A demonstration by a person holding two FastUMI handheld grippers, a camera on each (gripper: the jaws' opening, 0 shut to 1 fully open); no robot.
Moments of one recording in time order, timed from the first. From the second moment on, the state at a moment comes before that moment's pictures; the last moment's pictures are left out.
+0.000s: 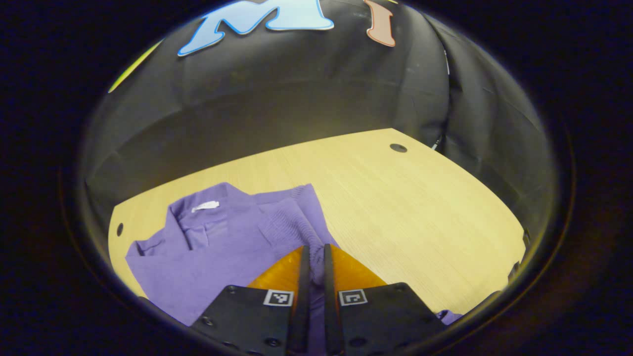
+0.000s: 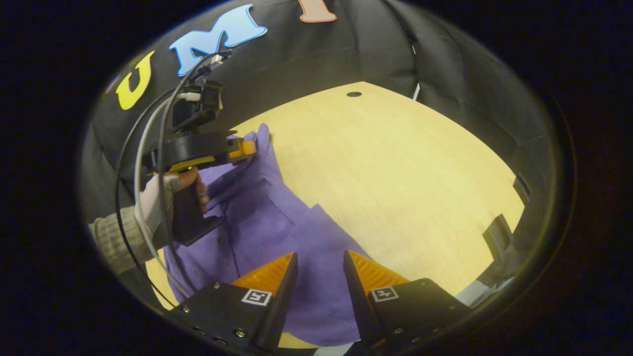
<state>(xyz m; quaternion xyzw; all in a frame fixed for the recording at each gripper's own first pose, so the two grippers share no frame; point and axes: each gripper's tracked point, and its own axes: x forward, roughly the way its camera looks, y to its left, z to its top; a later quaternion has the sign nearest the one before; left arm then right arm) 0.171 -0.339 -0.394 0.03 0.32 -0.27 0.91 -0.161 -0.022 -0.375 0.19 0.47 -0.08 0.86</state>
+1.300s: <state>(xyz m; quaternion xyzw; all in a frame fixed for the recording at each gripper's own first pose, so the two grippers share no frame) -0.027 -0.088 -0.364 0.02 0.35 -0.13 0.93 -0.231 -0.014 -0.435 -0.02 0.53 0.10 0.84</state>
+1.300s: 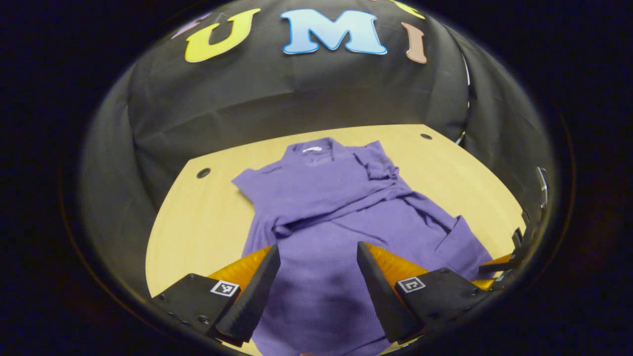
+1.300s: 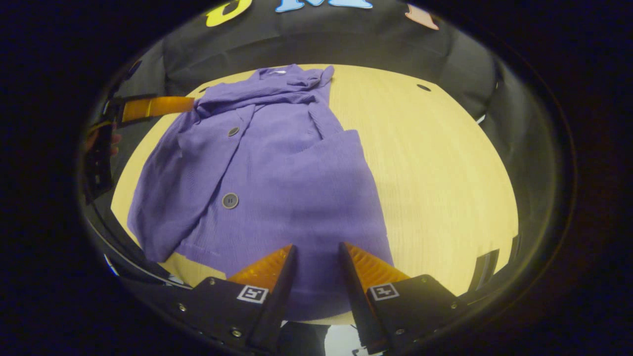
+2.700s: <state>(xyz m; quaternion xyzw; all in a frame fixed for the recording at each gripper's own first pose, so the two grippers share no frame) -0.179 -0.046 -0.456 -0.02 0.49 -0.06 0.87 -0.231 -0.015 -0.440 -0.04 0.53 0.11 0.84</state>
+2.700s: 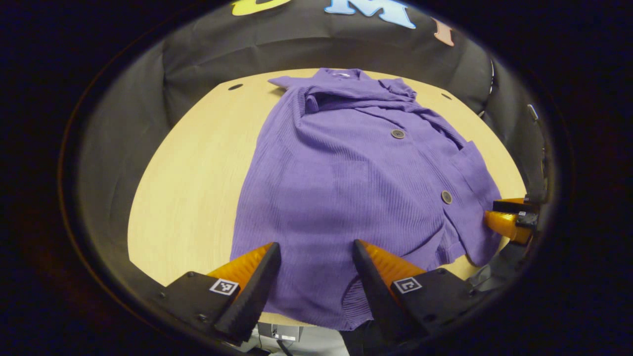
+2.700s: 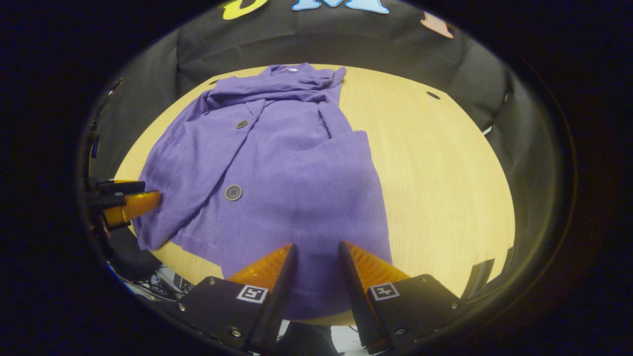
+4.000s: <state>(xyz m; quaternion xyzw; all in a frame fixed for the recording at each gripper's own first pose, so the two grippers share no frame) -0.128 -0.055 -0.408 -0.06 0.42 -0.04 0.91 -0.187 0.015 -0.391 0.04 0.48 0.11 0.87</state>
